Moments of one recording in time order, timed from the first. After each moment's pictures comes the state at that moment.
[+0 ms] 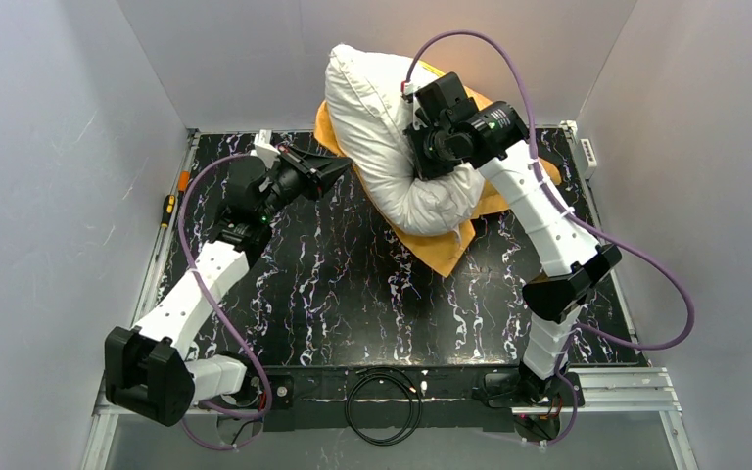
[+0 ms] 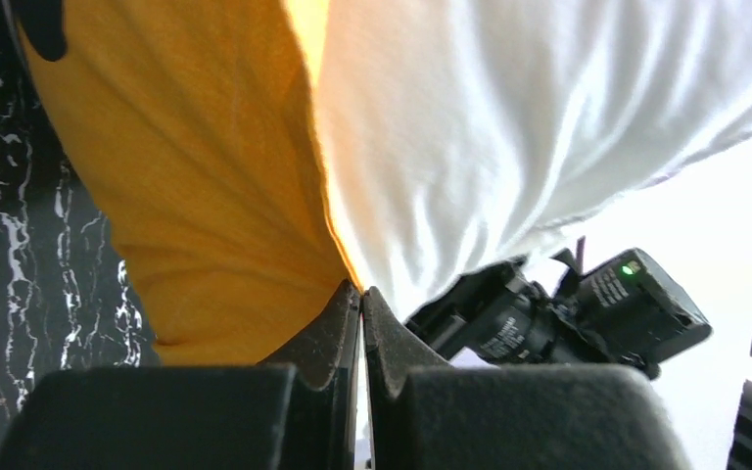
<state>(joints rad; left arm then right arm) -0.35 1.20 0.96 0.24 0.38 -1.50 0.67 1.85 2.29 -1.31 0.06 0.19</state>
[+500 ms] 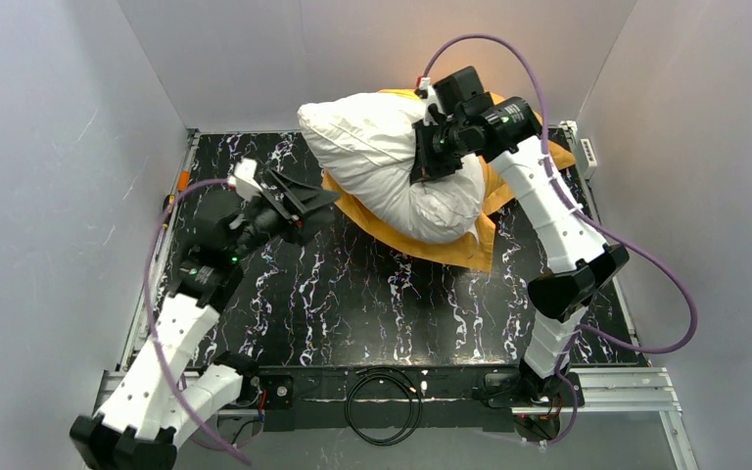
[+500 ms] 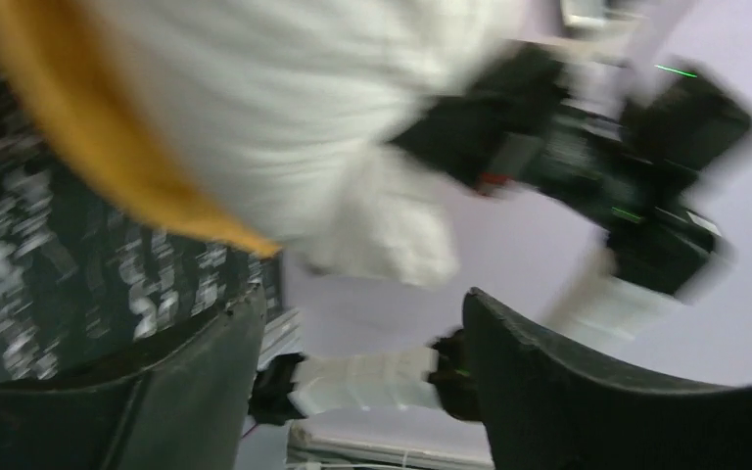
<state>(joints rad) -0.35 0.84 0.97 -0.17 0.44 -1.32 0.61 1.83 2.26 -1.31 -0.16 0.29</state>
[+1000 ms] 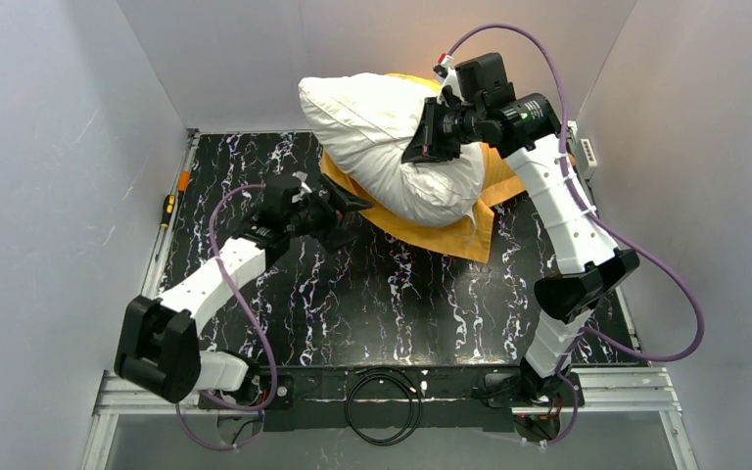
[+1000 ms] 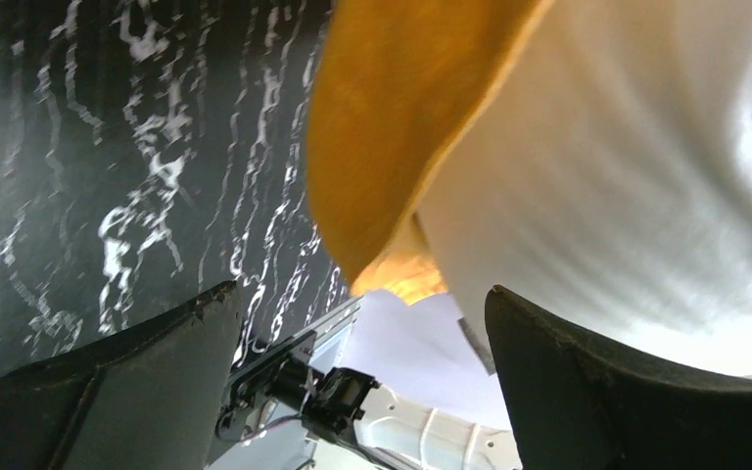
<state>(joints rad) -0.41 1.29 0.86 -0.11 0.44 -1.32 0.52 1.79 2.26 -1.15 -0.38 0.52</state>
